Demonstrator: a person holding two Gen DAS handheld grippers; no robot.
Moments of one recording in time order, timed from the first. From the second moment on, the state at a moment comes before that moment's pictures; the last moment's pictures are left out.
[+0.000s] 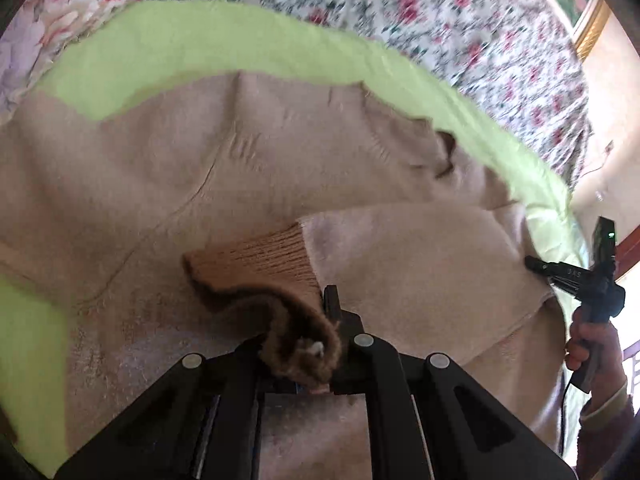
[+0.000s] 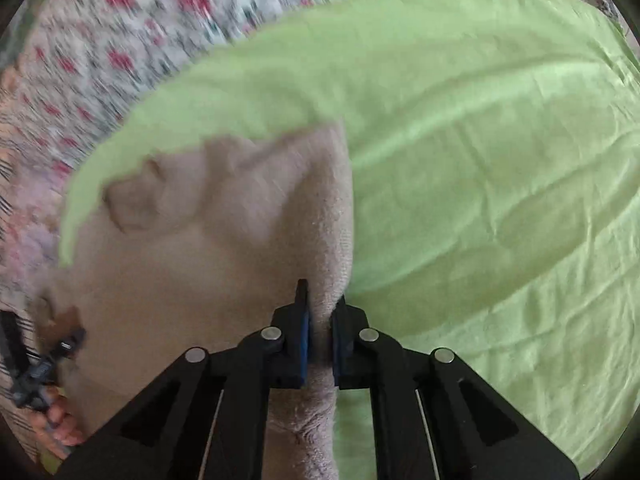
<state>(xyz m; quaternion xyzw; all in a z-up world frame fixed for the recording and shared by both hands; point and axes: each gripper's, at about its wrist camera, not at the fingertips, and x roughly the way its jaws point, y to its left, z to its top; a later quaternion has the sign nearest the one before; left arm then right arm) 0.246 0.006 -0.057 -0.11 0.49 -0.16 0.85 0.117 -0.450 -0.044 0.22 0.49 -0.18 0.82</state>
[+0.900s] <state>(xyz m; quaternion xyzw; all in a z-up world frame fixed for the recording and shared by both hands) 0.103 0.186 0.026 -0.17 0.42 0.06 0.89 0.058 -0.303 -0.005 0.31 0.43 -0.03 0.85</state>
